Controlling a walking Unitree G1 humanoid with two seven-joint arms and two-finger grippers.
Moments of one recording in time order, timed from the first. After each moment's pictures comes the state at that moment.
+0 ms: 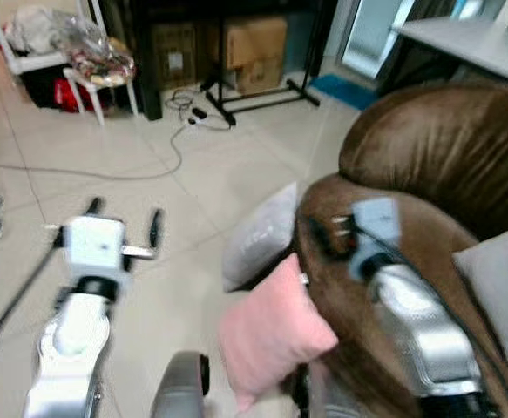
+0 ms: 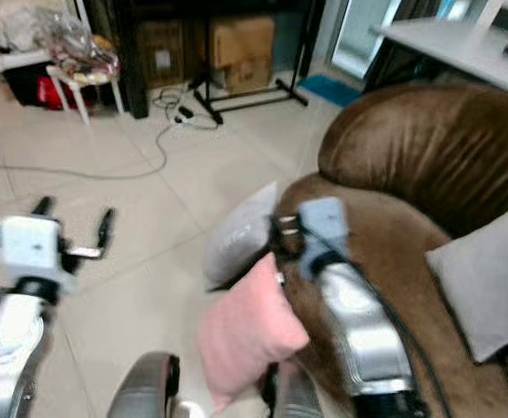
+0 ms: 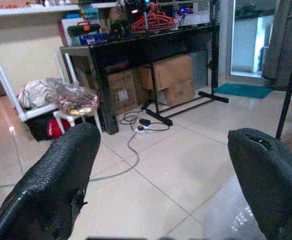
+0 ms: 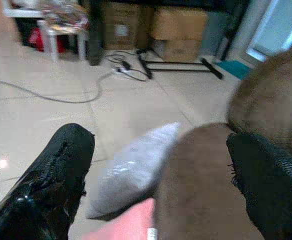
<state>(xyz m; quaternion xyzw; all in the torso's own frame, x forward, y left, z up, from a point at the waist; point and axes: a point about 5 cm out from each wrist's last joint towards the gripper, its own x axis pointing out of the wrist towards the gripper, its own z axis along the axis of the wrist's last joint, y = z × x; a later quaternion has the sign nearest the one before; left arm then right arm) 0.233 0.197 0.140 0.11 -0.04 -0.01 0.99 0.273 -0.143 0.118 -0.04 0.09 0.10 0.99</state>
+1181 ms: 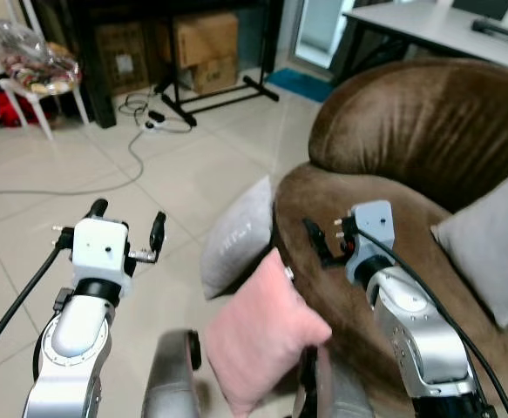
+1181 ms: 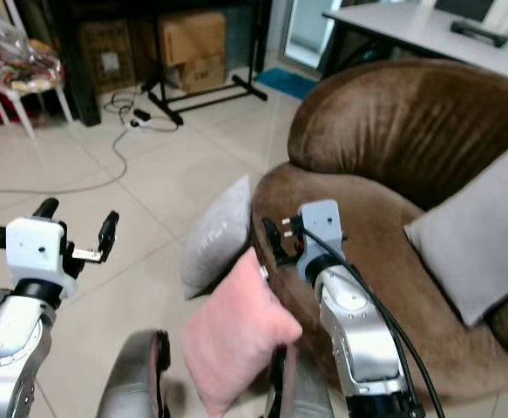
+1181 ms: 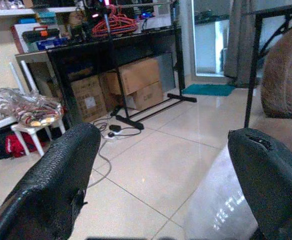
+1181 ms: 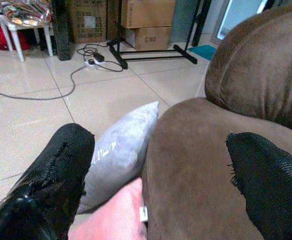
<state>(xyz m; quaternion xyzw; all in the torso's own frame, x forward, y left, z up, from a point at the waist) 0.231 0.198 0.137 0.12 -0.03 -0.01 0.99 0.272 -0.133 0.115 -0.03 0.11 0.12 0.99</state>
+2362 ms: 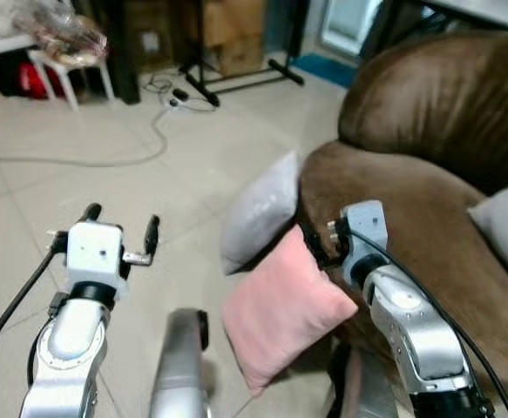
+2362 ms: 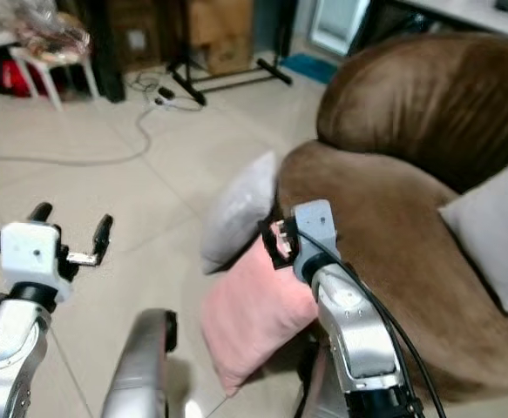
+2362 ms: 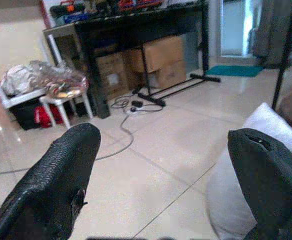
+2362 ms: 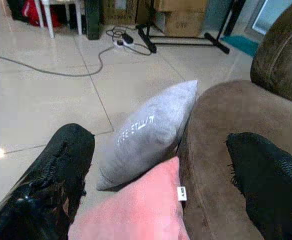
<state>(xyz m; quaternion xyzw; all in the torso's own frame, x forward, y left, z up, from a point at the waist) 0.228 0.202 0.134 0.13 -0.02 0.00 0.99 0.274 -0.132 0.111 -0.05 0.12 0.13 0.98</state>
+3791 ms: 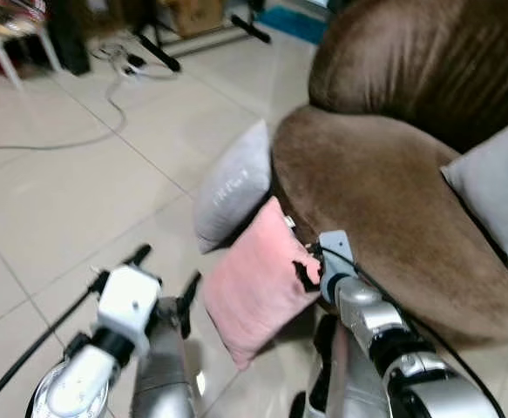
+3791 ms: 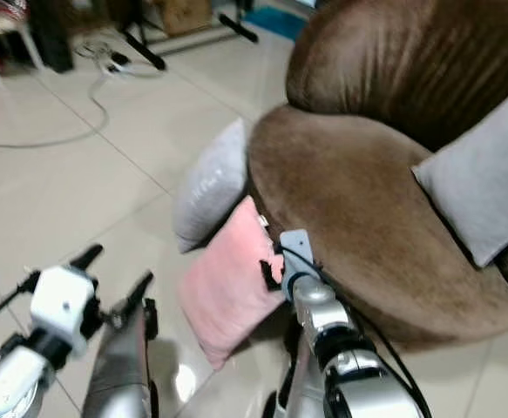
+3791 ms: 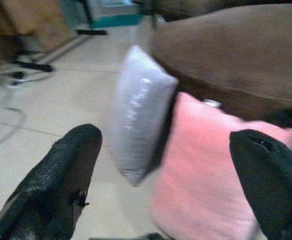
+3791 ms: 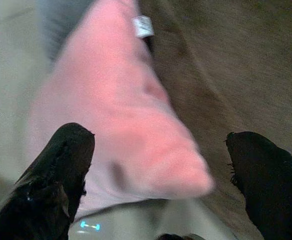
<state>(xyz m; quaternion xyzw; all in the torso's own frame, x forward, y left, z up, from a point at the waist) 0.173 0.168 0.124 0.14 0.06 -0.18 0.97 0.310 -0.128 0.010 -0.04 0.30 0.07 0.95</state>
